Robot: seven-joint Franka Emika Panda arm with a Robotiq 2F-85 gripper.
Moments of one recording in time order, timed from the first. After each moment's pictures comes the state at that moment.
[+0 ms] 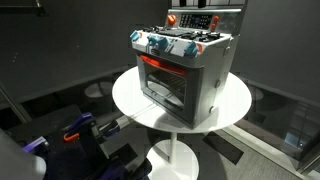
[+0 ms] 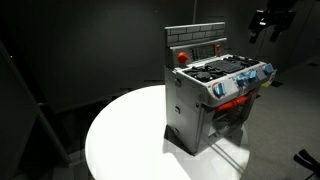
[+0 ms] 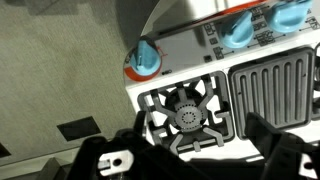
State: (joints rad) arm -0.07 -0.16 -0.01 -2.13 -0.04 2.11 0.27
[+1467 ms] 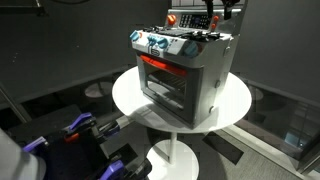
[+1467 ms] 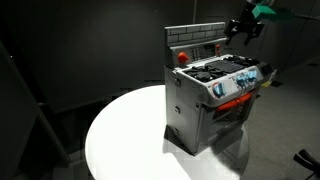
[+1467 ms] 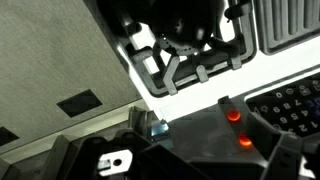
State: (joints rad) arm -0.07 0.11 -0.04 -1.96 -0.04 2.39 0.37
